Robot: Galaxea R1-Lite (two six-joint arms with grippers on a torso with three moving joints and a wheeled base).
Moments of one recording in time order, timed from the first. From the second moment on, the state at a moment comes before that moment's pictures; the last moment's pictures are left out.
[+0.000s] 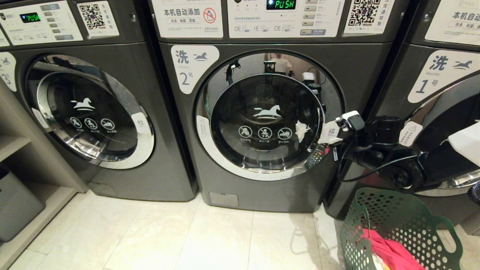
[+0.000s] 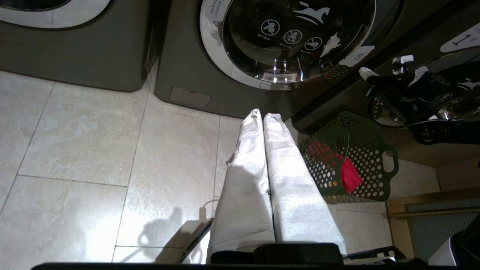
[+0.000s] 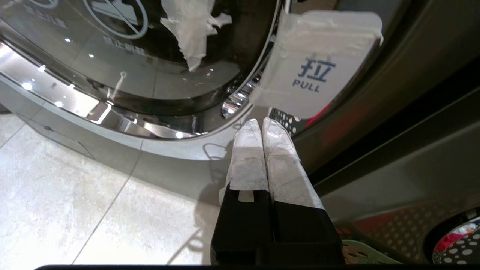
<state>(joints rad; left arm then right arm) -0.82 0.90 -1.55 0.92 0.51 -0.52 0.14 2.08 -1.10 -0.81 -0.02 -0.23</state>
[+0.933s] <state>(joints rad) -0.82 0.89 -1.56 0.97 0.51 -0.52 0.13 2.21 -1.35 -0.81 -0.14 -0.23</state>
